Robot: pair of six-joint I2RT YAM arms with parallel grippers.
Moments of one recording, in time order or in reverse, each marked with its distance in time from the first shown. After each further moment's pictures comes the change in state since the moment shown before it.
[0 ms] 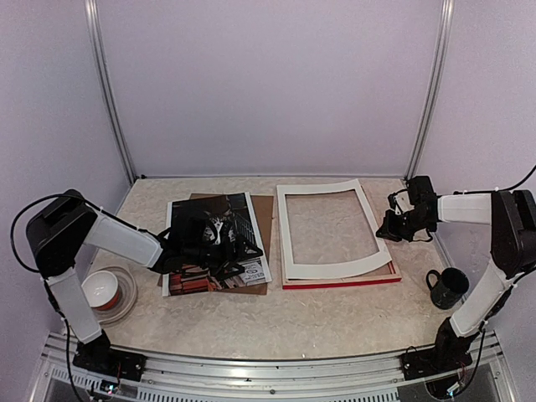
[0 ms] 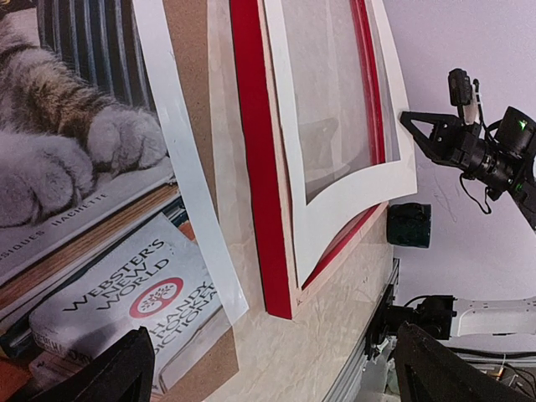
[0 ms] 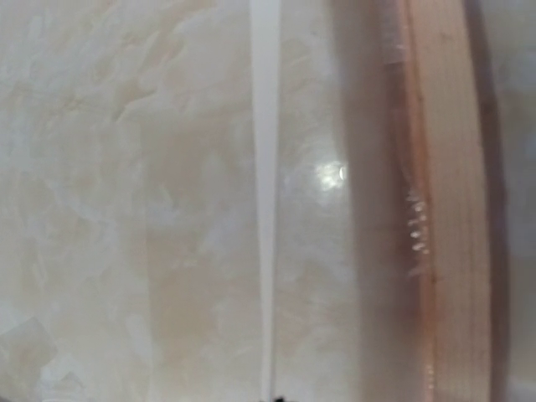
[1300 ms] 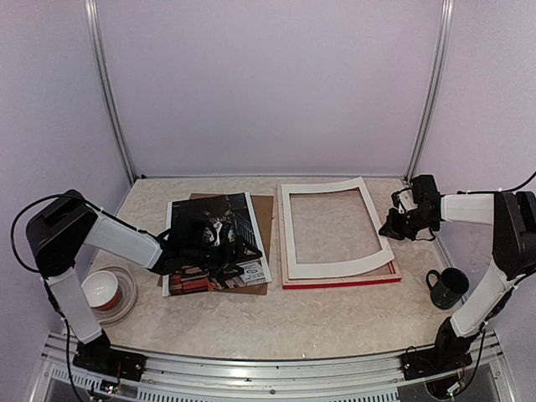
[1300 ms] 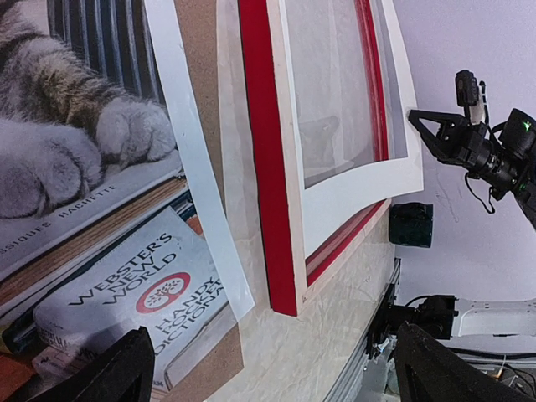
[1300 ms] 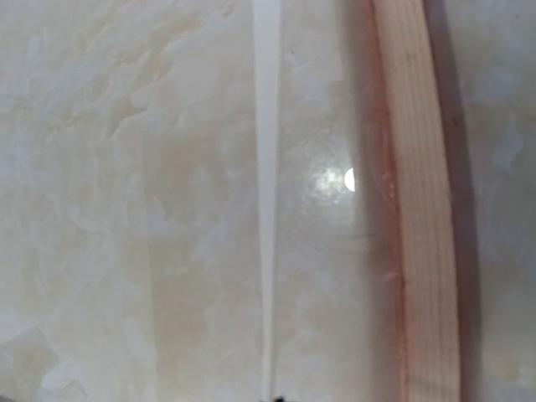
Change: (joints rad) left arm 0.000 0.000 -0.011 0.005 -0.002 -0.004; right arm -0.029 -0.015 0.002 -0.006 -0.007 -0.007
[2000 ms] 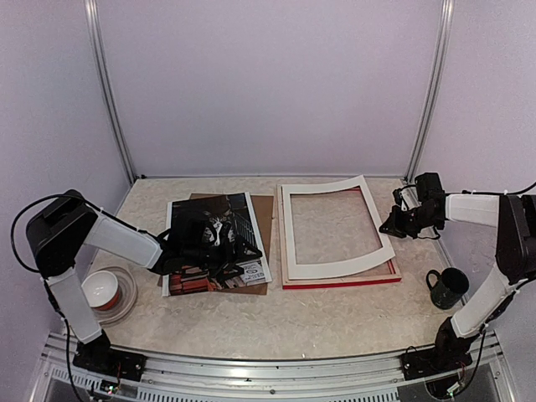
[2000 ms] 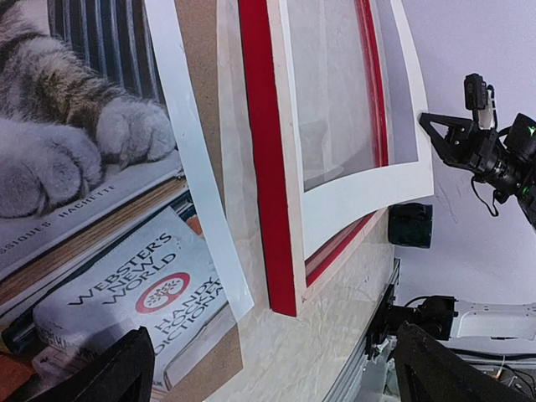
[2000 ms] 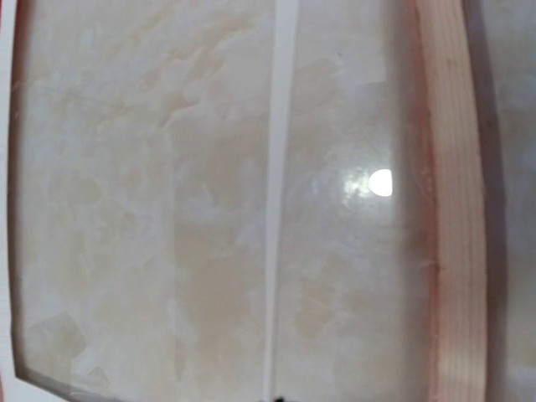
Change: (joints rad) left arm 0.000 0.000 0.000 0.001 0.000 -0.003; right arm -0.022 -0.037 0.000 -0.023 -0.079 -0.023
